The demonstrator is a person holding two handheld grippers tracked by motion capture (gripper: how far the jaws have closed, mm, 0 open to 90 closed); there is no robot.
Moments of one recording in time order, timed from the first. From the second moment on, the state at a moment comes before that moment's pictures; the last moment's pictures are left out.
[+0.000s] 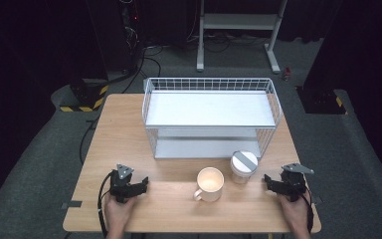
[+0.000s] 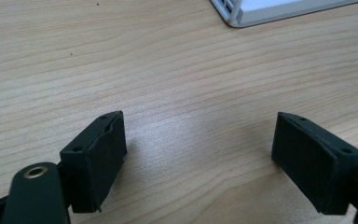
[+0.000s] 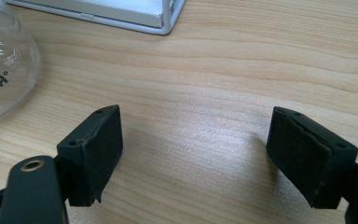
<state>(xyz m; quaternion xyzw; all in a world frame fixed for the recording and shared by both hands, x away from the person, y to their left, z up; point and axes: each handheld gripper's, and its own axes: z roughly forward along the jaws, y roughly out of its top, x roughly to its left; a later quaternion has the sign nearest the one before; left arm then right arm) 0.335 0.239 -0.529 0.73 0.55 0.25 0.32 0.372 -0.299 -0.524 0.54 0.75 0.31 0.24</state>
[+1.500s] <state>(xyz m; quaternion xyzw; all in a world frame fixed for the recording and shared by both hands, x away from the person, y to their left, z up) 0.336 0.240 -0.529 0.73 0.56 0.25 0.32 0.363 -0.304 -0.523 0.54 0.75 0.32 0.22</state>
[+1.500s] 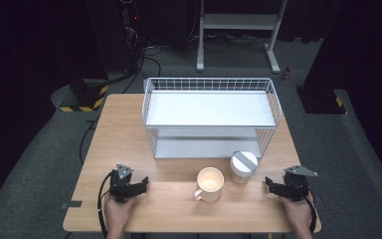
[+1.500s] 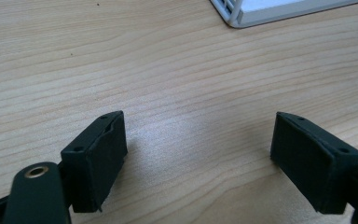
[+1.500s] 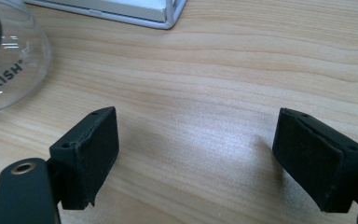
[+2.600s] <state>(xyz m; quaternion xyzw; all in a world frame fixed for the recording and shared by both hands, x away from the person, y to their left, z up) 0.335 0.240 -0.529 0.73 0.56 0.24 0.32 0.326 -0.296 -0.513 0.51 0.74 0.37 0.23</state>
